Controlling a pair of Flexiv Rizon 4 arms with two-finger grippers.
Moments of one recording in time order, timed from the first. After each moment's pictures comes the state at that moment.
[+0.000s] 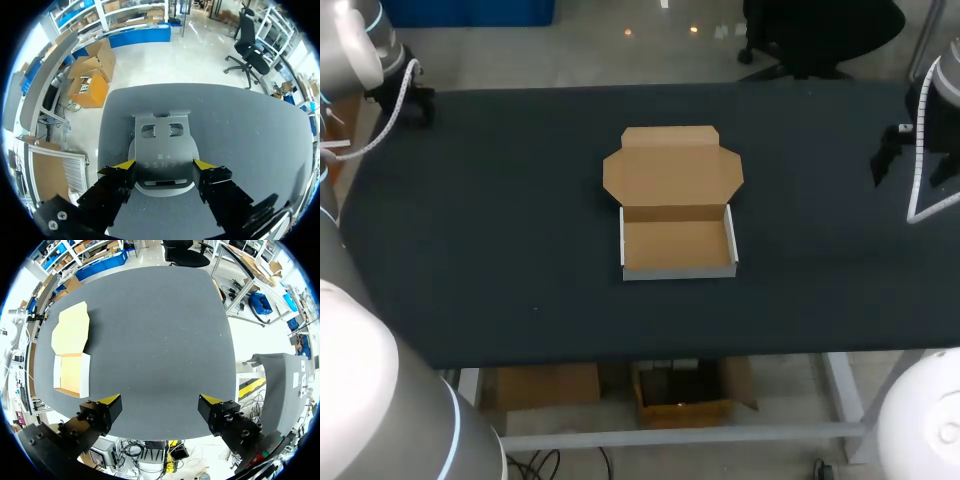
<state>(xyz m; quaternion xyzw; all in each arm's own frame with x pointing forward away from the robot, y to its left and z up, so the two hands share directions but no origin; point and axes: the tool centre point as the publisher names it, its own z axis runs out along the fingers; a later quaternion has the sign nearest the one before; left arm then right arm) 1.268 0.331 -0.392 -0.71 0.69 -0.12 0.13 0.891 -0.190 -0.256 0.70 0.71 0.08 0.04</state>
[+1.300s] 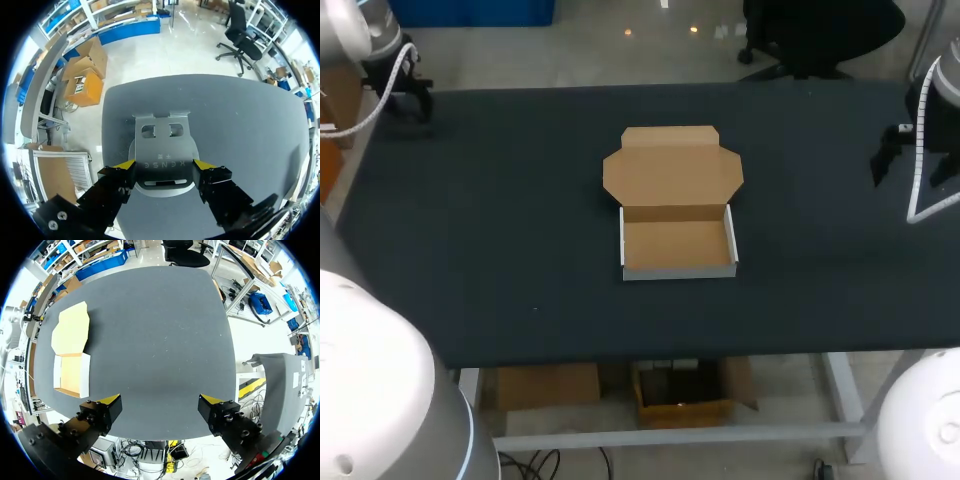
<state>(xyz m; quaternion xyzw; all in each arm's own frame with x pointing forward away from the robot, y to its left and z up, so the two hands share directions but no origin) 1.237 0.315 -0.356 -0.68 0.72 -0.09 0.09 0.891 -0.190 -0.256 0.70 0.71 0.08 0.04</state>
